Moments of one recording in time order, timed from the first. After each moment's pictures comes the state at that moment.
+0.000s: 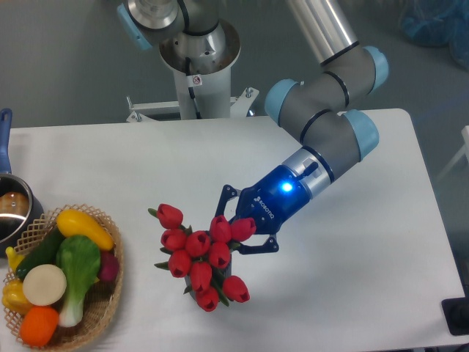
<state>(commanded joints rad) 2.63 -2.02 -1.67 -0.89 0.16 1.17</state>
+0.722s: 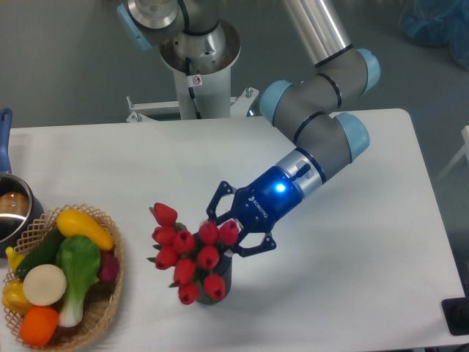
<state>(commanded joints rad) 2.63 -2.02 -1.71 -0.88 0.16 1.18</state>
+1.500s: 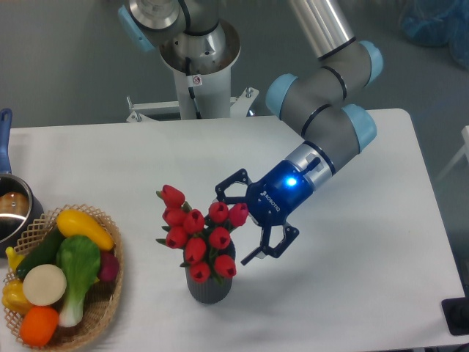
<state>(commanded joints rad) 2.69 -1.99 -1.73 -0.89 0.25 1.17</state>
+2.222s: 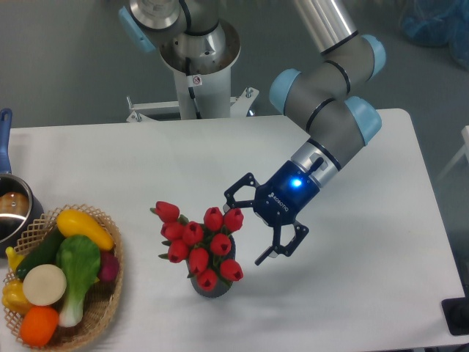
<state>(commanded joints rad) 2.68 -1.99 -1.74 -0.89 0.36 1.18</state>
